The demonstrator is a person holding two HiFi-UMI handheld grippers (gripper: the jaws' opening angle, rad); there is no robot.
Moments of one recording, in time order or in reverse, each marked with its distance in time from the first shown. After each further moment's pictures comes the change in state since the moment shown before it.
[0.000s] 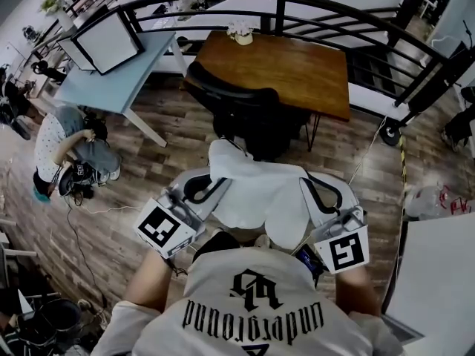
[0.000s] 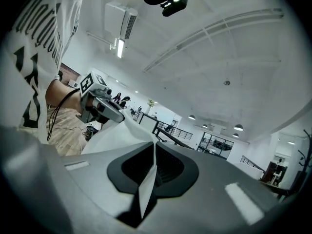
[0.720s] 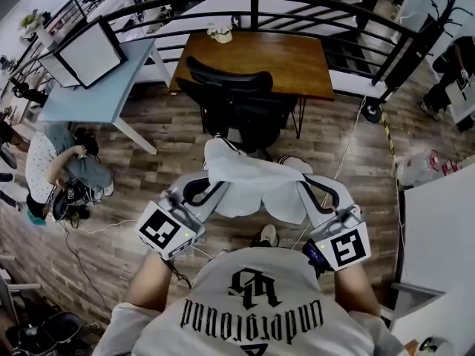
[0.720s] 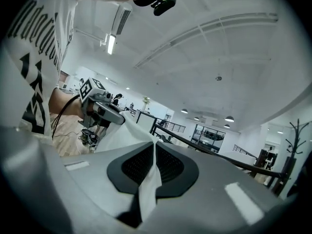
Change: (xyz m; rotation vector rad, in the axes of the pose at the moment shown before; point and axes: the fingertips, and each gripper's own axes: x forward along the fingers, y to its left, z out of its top) left arm -0.088 -0.031 -0.019 0.019 -0.028 -0.142; right arm -0.035 0.102 0.032 0.074 0.046 -0.090
